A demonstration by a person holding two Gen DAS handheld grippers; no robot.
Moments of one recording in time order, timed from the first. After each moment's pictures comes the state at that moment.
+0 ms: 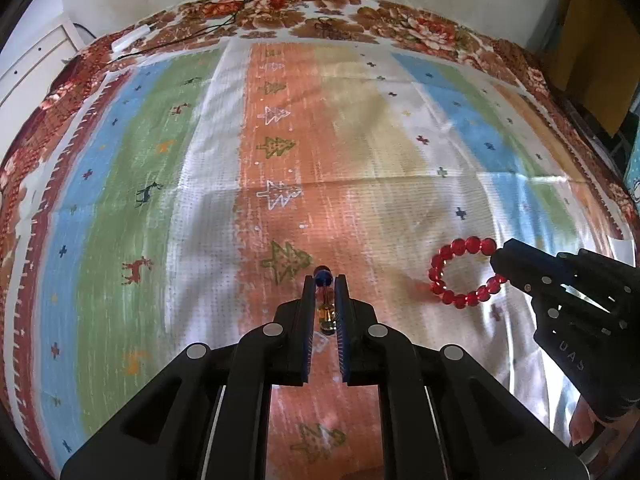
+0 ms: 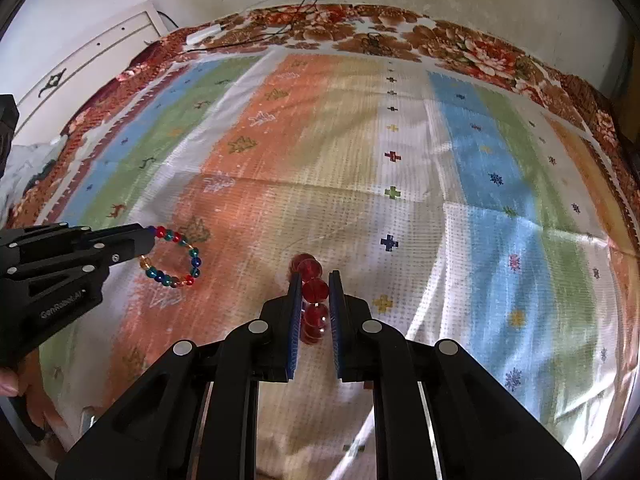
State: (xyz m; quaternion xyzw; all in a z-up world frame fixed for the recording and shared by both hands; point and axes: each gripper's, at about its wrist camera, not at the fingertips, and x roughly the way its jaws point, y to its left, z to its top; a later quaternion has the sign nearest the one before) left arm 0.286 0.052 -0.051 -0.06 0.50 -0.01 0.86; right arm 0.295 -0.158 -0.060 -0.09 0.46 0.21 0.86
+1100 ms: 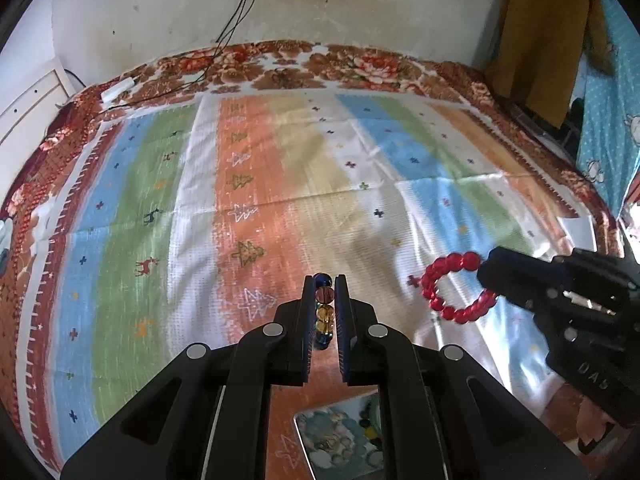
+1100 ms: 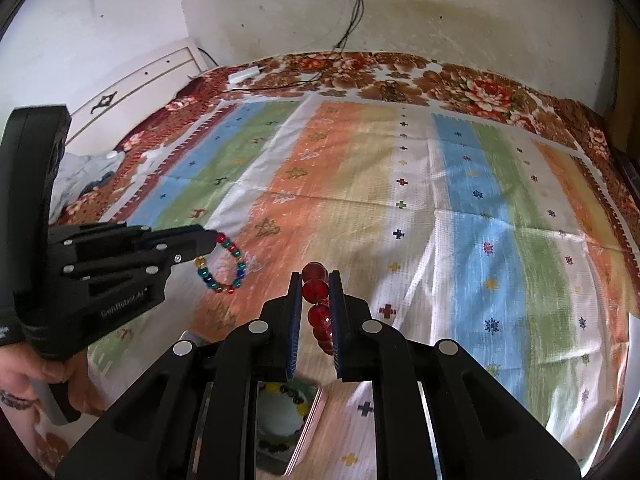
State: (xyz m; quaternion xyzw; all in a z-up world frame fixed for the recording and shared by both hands) left arm 0.195 0.016 0.014 -0.04 0.43 -0.06 0.90; right arm 0.193 -0.197 0.014 -0.07 0.40 0.26 0.87
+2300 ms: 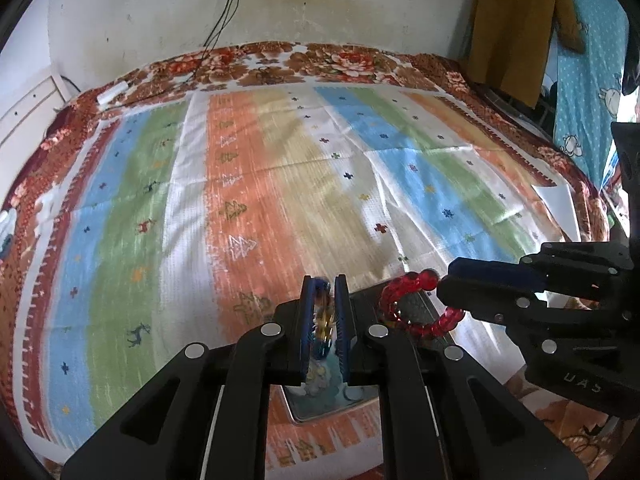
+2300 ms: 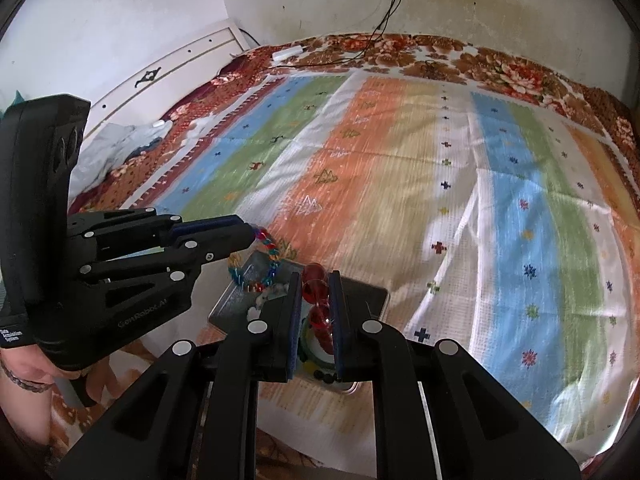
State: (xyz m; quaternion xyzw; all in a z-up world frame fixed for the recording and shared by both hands) left arm 0.118 0.000 0.006 -0.03 0.42 -0.09 0.90; right arm 0.123 -0.204 0.003 -0.06 0.43 0.33 0.84
